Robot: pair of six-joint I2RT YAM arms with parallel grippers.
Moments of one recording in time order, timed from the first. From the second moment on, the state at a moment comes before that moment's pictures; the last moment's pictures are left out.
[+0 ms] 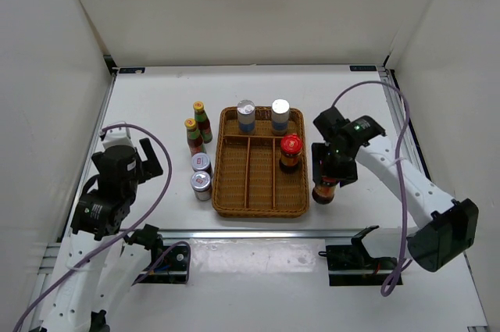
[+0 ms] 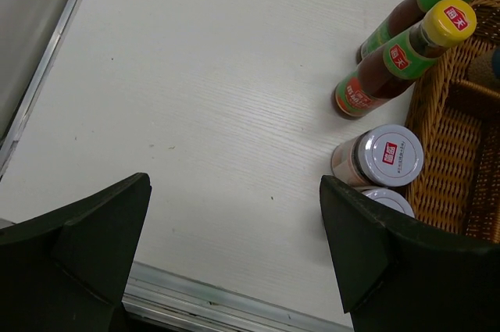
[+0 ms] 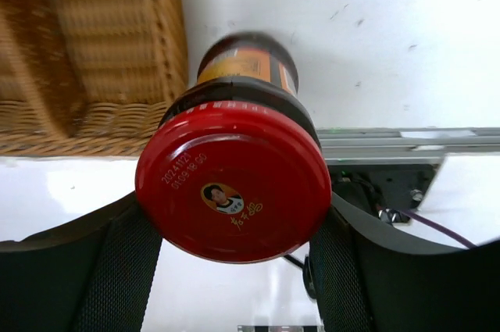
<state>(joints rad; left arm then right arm) -0.26 0.59 0.94 -0.91 -0.44 -0.33 0.56 1.28 1.16 -1.31 0.06 0.53</state>
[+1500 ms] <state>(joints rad) -0.27 0.84 1.07 -0.92 -0.47 -0.39 0.82 1.47 1.25 -1.10 0.04 0.43</state>
